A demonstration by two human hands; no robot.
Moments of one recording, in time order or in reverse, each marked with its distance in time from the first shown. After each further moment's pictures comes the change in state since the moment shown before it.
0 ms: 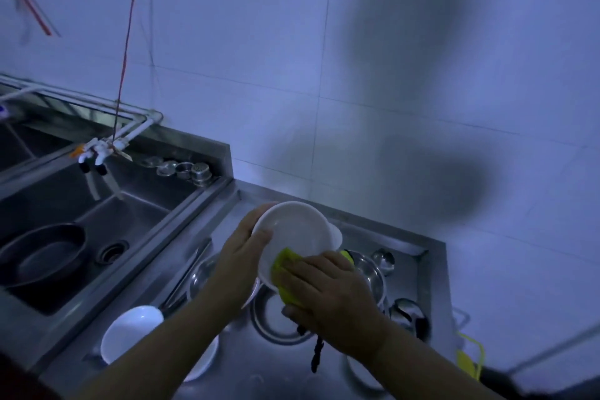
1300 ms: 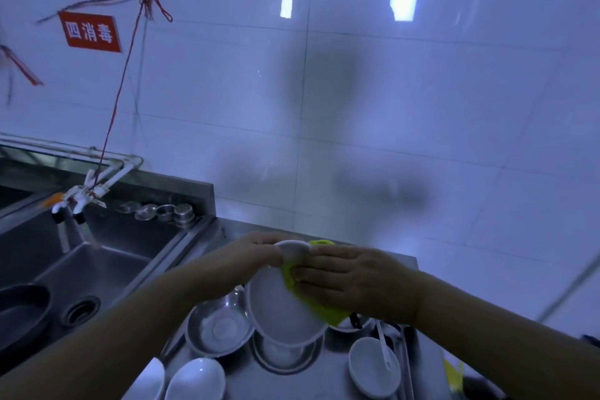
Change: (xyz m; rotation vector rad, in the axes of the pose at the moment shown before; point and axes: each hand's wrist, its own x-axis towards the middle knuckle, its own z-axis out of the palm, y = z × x) left_hand 0.002 0.095 -0.052 0.166 -0.692 -0.279; right_hand 0.060 -0.010 -0.089 -0.294 -0.288 -0.473
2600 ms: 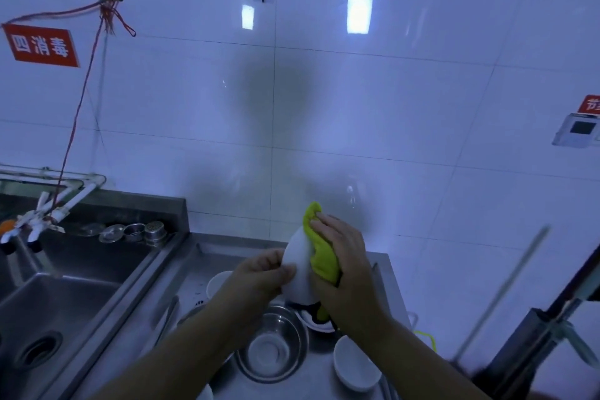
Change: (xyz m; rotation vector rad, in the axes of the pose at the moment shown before) left_hand -0.003 -0.017 0.042 -0.455 0.163 0.093; right_hand 0.029 -0.050 -0.009 0.475 0.629 1.065
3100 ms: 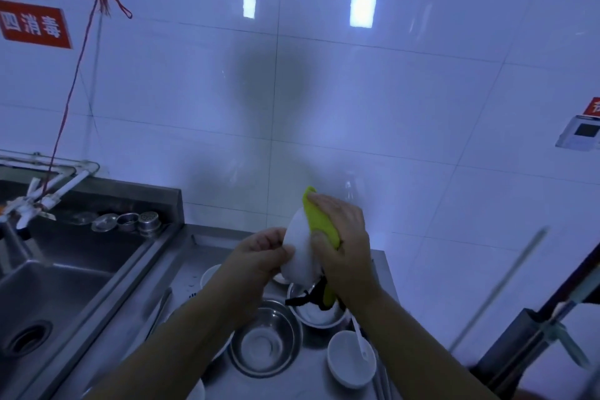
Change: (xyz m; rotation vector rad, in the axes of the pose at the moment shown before) left_hand 0.025 0.003 0.001 -0.116 0.005 0.151; right_hand 0.029 0.009 0.011 0.016 0.000 0.188
